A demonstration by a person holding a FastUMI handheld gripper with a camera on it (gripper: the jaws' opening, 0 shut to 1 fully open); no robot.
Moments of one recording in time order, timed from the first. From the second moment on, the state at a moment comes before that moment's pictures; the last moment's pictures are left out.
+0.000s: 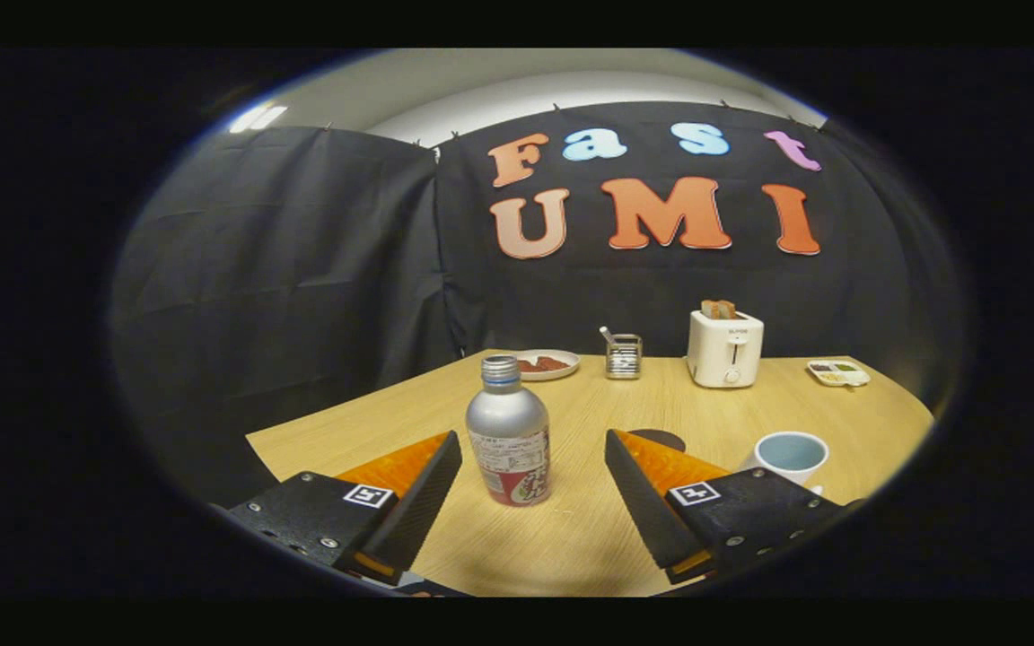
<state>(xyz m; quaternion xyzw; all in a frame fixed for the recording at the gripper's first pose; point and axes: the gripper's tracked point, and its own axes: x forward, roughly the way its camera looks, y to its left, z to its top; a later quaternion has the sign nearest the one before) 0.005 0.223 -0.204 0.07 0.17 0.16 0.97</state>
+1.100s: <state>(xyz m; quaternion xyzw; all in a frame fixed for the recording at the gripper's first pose) 0.044 0.261 -0.264 0.07 0.22 0.14 0.96</state>
